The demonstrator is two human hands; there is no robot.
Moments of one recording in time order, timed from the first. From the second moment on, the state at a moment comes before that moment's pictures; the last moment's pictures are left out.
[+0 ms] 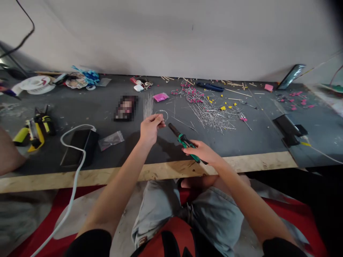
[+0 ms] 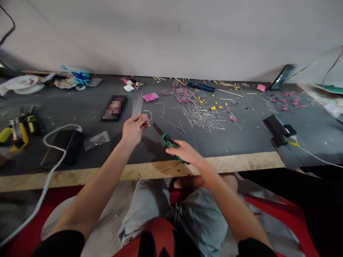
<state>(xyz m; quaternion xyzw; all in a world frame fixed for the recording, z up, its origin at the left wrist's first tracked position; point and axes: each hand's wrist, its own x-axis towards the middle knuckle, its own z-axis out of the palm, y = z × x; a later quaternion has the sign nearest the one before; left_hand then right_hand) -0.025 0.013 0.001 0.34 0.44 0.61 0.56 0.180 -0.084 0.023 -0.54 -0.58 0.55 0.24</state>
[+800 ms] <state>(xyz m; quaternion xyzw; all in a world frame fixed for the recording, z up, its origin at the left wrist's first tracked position) -0.008 0.012 -0.015 0.31 0.36 0.51 0.72 0.187 0.020 0.021 -0.59 -0.63 0.42 0.28</state>
